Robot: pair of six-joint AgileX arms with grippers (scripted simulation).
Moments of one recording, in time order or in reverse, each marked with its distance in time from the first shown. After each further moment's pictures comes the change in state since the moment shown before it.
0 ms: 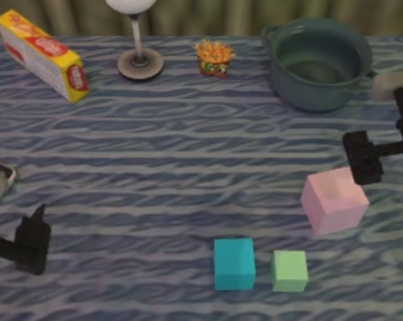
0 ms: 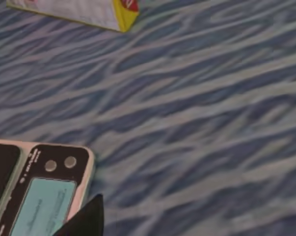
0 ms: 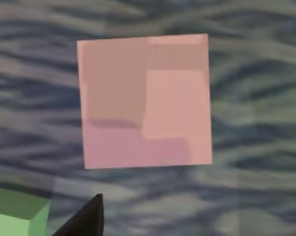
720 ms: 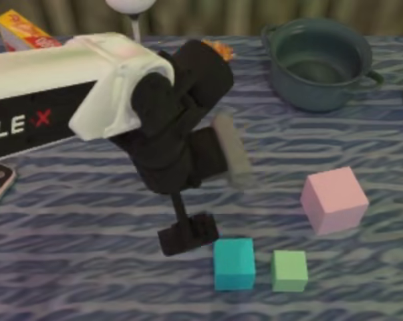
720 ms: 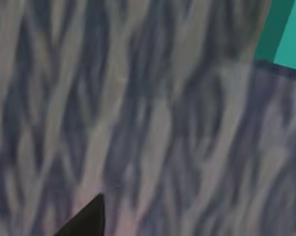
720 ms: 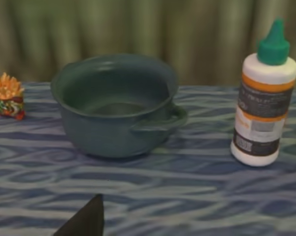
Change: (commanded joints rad) left arm -0.548 1.233 0.984 -0.583 0.006 0.402; right arm -0.213 -1.229 -0.828 0.634 0.000 -0.080
